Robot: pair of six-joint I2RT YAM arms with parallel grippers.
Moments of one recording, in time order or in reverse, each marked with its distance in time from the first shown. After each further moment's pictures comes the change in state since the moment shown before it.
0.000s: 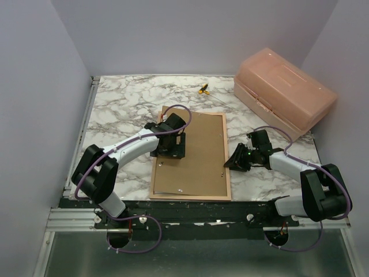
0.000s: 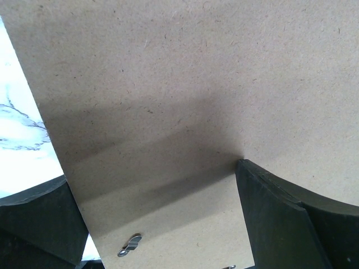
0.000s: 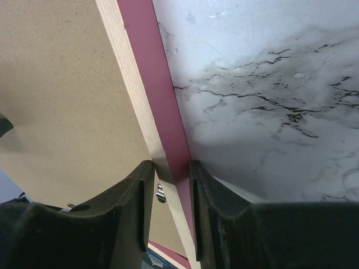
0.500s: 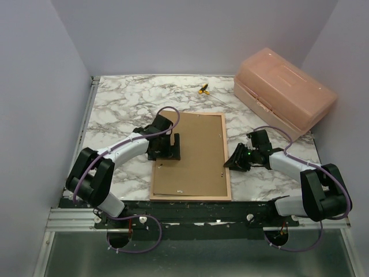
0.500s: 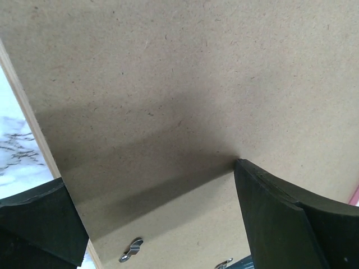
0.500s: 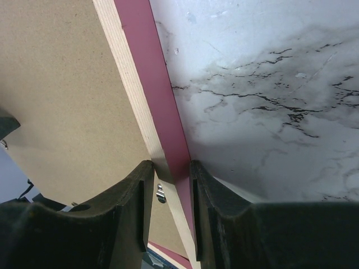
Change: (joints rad) left arm 0.140 -0.064 -0.177 0.208 0.264 0.035; right arm 0.001 0.000 0.002 -0.003 0.001 0.000
